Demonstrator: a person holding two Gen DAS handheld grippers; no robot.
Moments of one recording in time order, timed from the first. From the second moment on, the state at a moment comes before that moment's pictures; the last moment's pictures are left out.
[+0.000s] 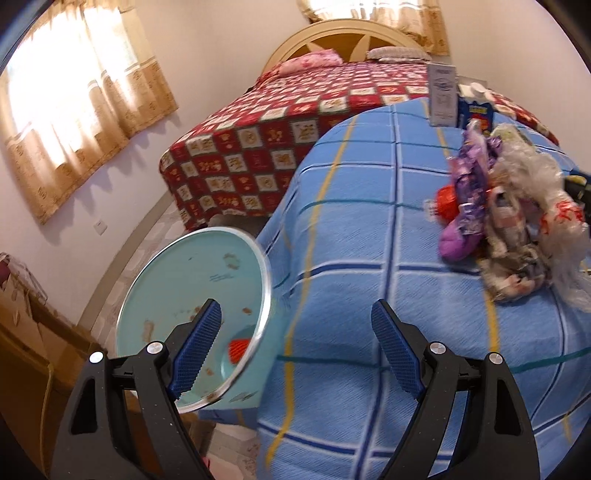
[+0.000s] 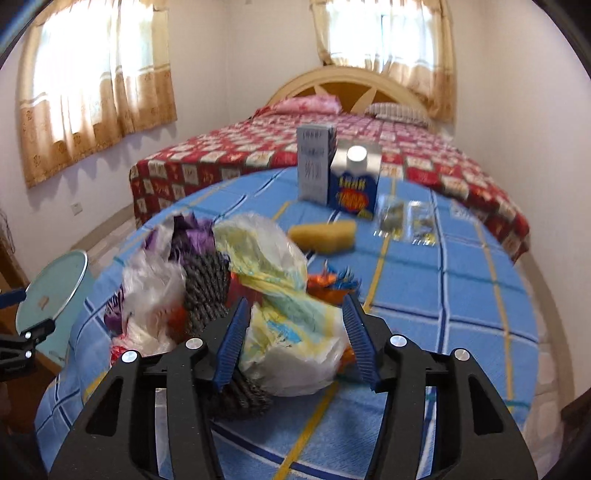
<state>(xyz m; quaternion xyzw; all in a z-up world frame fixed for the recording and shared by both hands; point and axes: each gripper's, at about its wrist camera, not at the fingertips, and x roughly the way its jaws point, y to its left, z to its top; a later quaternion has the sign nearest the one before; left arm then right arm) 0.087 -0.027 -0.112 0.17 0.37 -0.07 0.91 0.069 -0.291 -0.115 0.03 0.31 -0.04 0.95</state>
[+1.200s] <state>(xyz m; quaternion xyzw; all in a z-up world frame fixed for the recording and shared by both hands) 0.093 -0.109 -0.099 0.18 0.33 -0.18 0.91 0.021 -0.325 -0.109 0.08 0.27 -0.02 0.96</state>
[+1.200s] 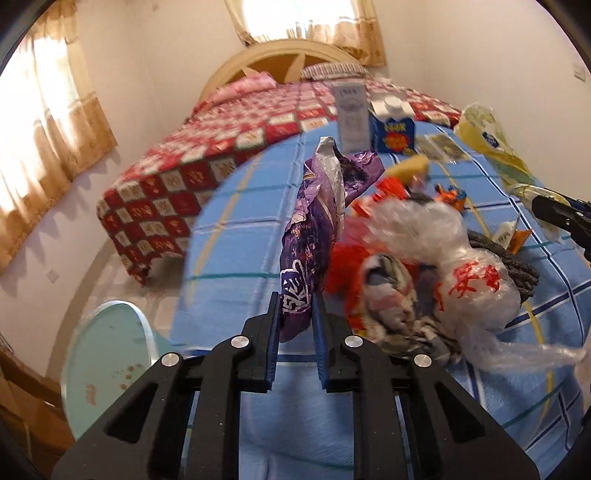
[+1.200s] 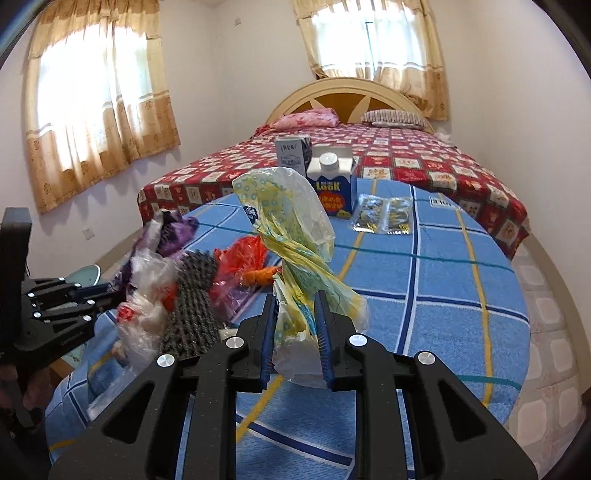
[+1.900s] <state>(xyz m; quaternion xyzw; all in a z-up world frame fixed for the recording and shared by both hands) 0.093 0.016 -0.075 0.18 0.34 -0.04 0.92 0.066 -0.207 -0.064 -0.01 0.25 0.07 0.97</state>
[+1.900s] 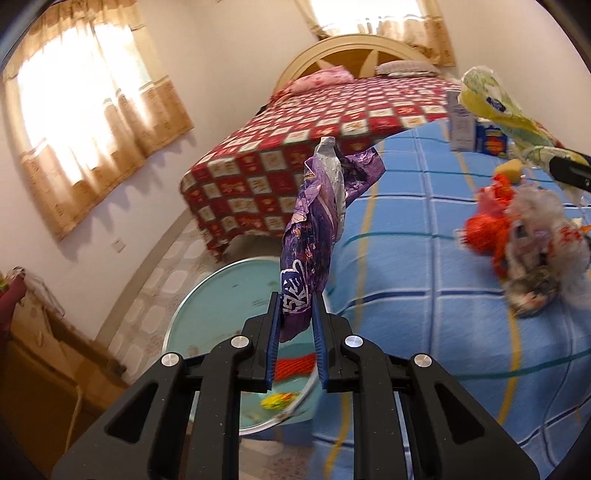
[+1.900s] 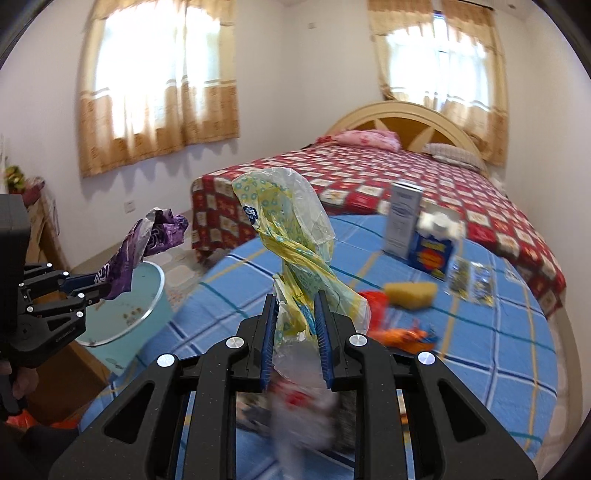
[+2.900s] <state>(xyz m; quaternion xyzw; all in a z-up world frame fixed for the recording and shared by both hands) 0.106 0.131 -0.086 0.16 0.37 0.08 0.91 0.136 -0.062 -0.081 -0.10 0.28 0.17 0.94</state>
